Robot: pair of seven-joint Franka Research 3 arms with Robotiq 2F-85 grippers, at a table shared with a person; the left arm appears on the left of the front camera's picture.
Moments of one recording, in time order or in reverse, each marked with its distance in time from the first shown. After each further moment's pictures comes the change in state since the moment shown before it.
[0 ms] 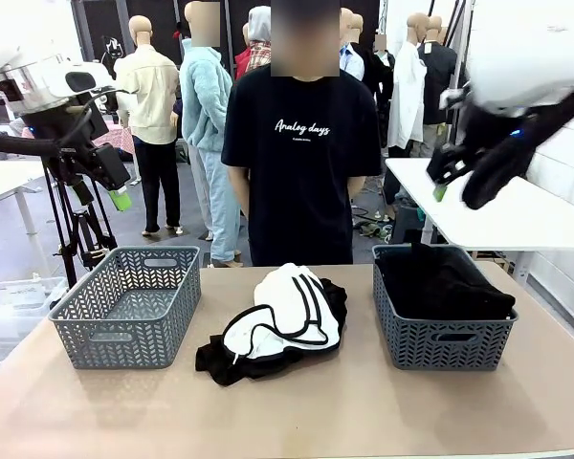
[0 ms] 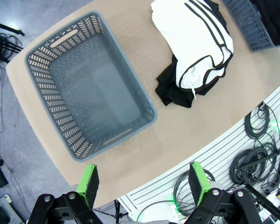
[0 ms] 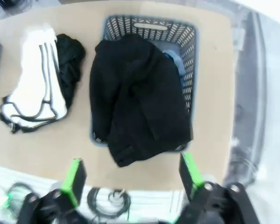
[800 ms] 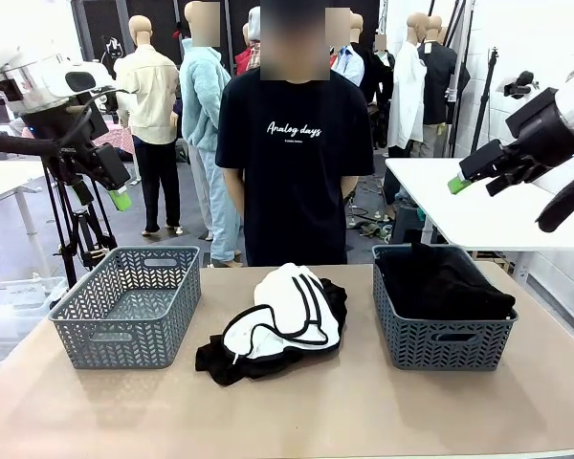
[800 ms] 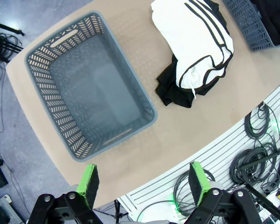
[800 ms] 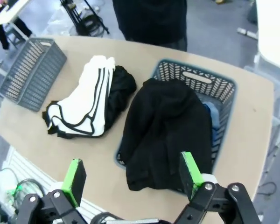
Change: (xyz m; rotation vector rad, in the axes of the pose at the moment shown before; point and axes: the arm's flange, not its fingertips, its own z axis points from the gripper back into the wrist) left arm 0.000 0.000 0.000 0.000 0.000 0.000; right arm -0.039 -0.054 -0.007 0.344 -0.270 0.156
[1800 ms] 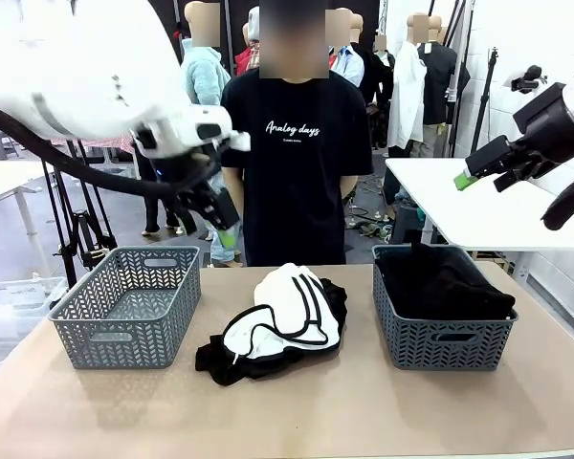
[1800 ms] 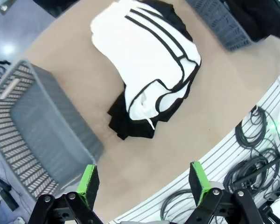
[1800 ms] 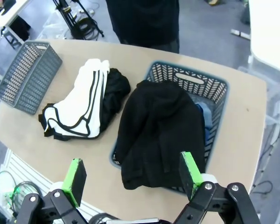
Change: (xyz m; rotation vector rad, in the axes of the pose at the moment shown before) left arm 0.058 -0.143 -0.090 0.005 0.009 -0.153; right arm 0.000 -0.002 0.009 -0.027 -0.014 -0.002
